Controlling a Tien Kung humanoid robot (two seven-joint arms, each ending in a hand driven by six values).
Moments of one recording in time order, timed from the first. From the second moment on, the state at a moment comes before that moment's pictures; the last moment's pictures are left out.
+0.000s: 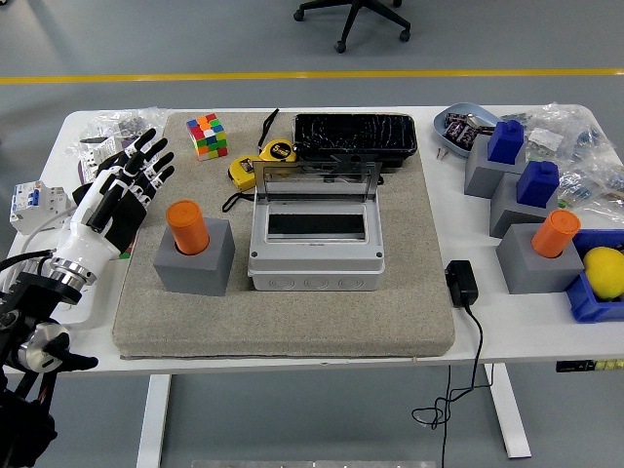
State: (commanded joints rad) left arm -0.15 0.06 -1.56 -1.24 1.07 -0.40 -0.12; right arm 0.12 -0.15 1.31 0.19 -0.86 -0.22 0.02
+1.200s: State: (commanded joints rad) left arm -0.14 0.06 -1.48 -1.26 1.31 -0.29 -0.15; right arm 0.12 -0.15 1.32 0.19 -0.86 -0.22 0.02
